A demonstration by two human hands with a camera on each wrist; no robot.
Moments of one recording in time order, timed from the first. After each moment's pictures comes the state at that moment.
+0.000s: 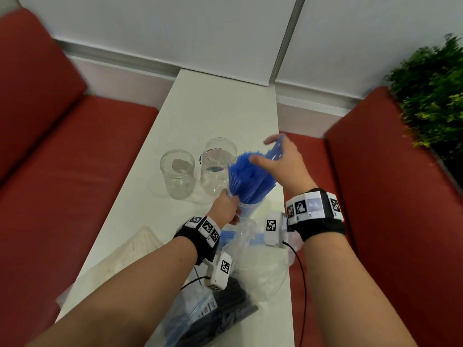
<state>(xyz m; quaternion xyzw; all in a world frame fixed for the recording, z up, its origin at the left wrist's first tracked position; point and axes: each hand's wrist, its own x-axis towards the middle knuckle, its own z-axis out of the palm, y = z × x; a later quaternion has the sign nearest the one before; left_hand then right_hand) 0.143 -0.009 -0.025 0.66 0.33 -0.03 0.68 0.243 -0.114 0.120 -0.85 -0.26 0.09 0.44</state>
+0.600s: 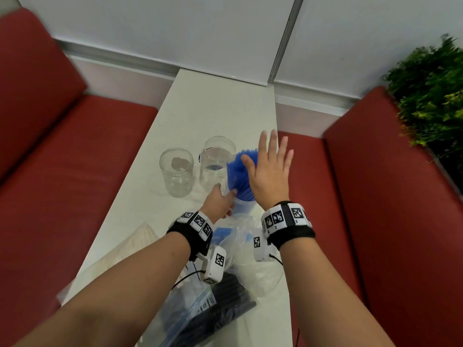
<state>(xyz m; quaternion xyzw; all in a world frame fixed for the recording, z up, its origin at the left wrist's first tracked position) 0.136 0.001 -0.022 0.66 0.34 0.01 0.67 0.214 -0.101 0.071 -0.94 -0.30 -0.05 0.17</state>
